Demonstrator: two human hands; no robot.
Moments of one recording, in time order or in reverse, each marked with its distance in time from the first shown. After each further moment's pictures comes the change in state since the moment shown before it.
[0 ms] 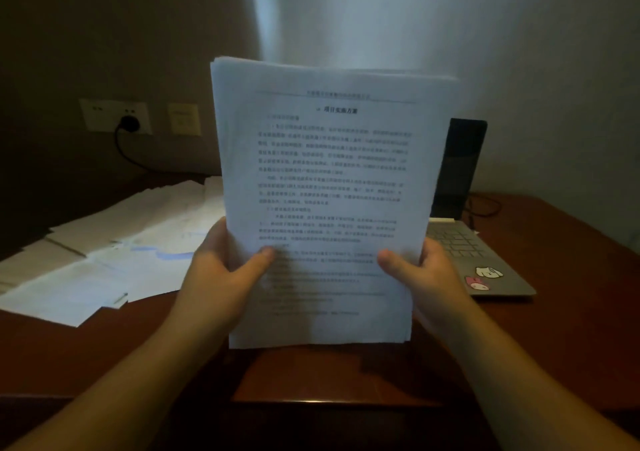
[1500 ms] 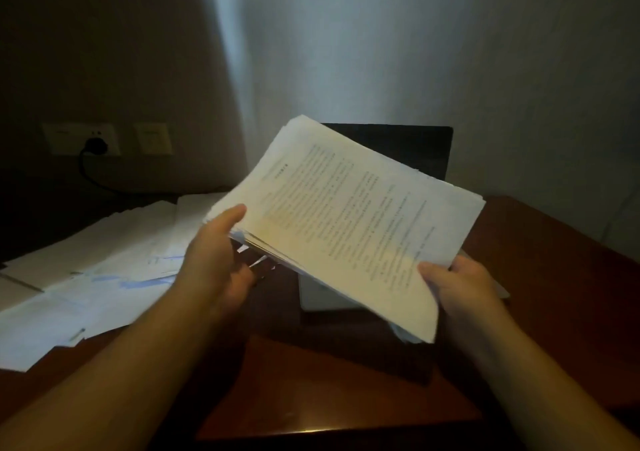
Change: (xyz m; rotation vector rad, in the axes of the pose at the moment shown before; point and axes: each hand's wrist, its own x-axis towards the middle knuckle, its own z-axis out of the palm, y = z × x) left_hand 0.059 0.015 0.053 -0.541 0.110 -0.392; right_hand 0.002 -0.001 -0.060 -0.150 0.530 0.269
